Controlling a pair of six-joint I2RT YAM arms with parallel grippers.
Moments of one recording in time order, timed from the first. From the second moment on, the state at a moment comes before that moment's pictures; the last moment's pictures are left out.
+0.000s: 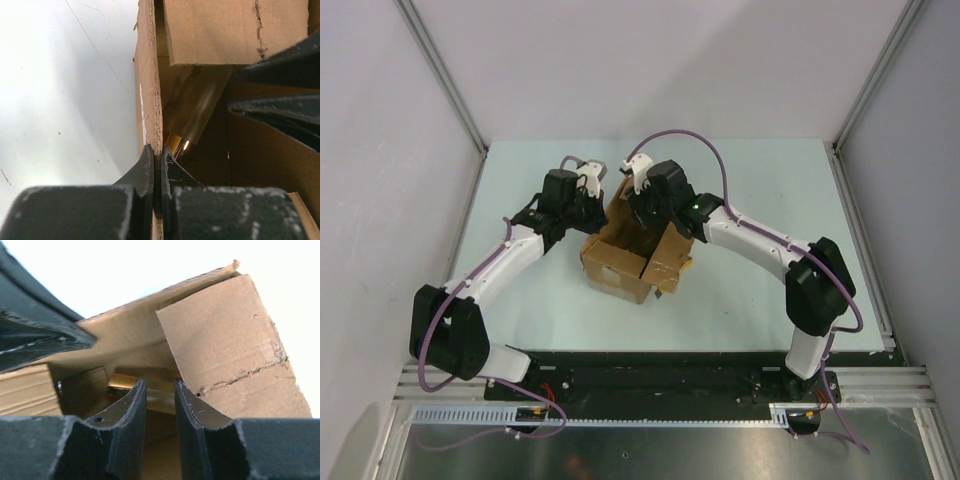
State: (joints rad) left arm -0.37 1.41 1.07 -0.32 0.20 -0.08; right arm 0.76 1.79 1.49 -0.24 -0.07 -0.01
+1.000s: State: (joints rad) left arm -0.36 1.42 1.07 -0.30 0.24 -0.07; right arm 0.69 1.87 1.60 -0.14 0.22 -0.18
